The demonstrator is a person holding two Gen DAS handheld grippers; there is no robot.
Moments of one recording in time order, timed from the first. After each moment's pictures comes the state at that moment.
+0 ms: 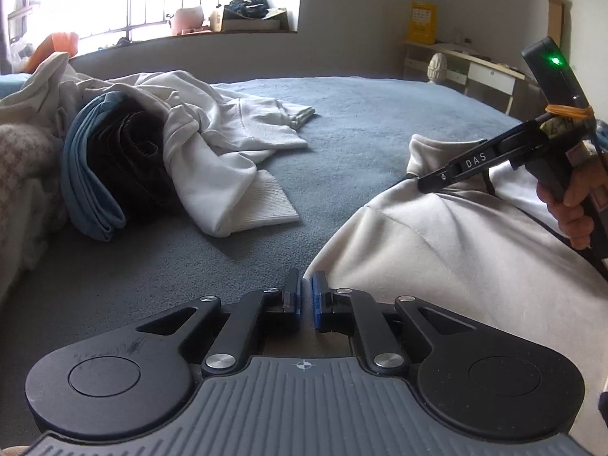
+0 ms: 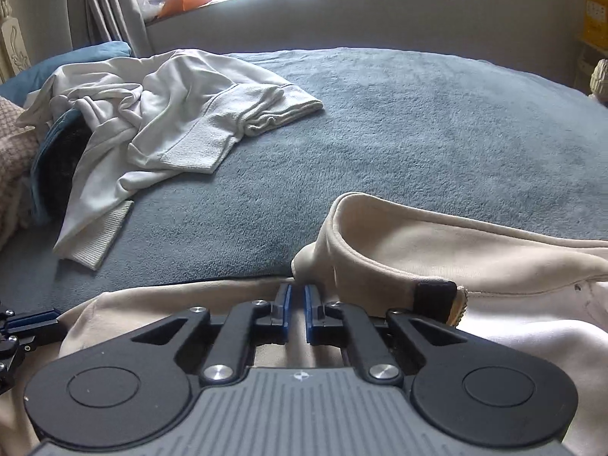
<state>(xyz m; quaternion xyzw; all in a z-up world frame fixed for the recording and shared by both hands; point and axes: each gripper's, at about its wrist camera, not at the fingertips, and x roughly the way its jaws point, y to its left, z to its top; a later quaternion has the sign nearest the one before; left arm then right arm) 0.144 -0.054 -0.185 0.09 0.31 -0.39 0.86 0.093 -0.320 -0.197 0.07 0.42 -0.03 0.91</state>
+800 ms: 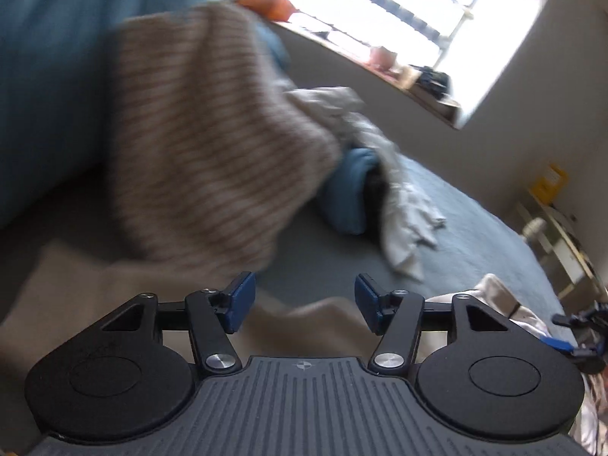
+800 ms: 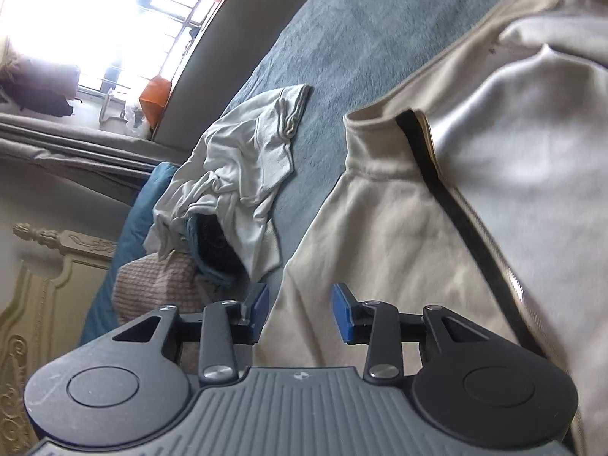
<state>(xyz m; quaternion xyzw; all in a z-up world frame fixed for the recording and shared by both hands) 0.066 0.193 -0.095 -0.20 0.37 -0.15 0.90 -0.042 -0.363 -0.131 0.51 0.41 0.03 0.76</state>
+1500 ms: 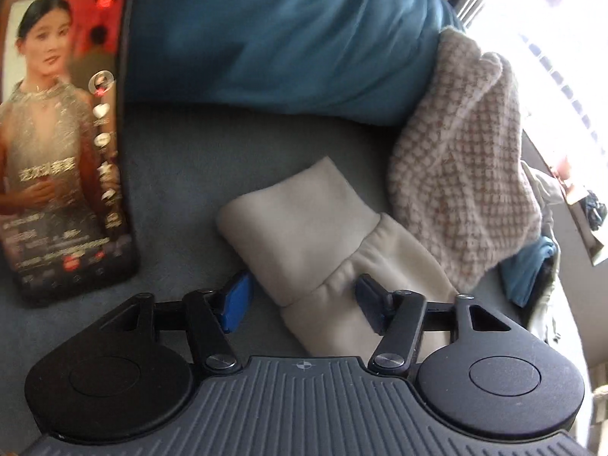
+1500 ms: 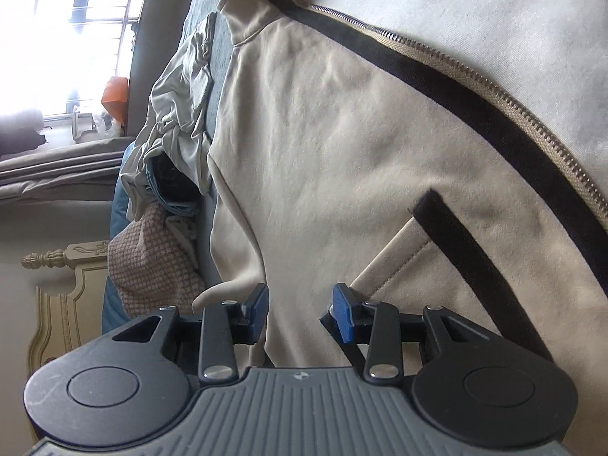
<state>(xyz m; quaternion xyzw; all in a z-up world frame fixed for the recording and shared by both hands) 0.036 0.263 -0.157 -0.32 0.37 0.11 0.86 -0.115 -0.322 -0.218 0.60 0.45 0.01 0.66</state>
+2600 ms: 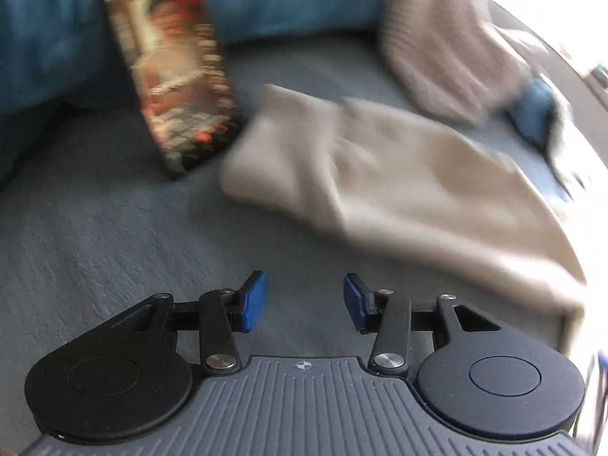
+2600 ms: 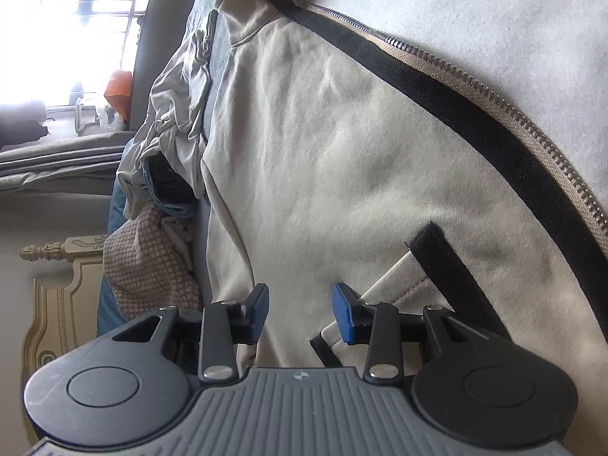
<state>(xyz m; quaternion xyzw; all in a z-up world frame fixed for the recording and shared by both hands) -0.083 0.220 -0.133 -0.13 0.47 0.03 0.87 -0.107 -0.326 -0.232 0.59 0.45 0.03 0.68</state>
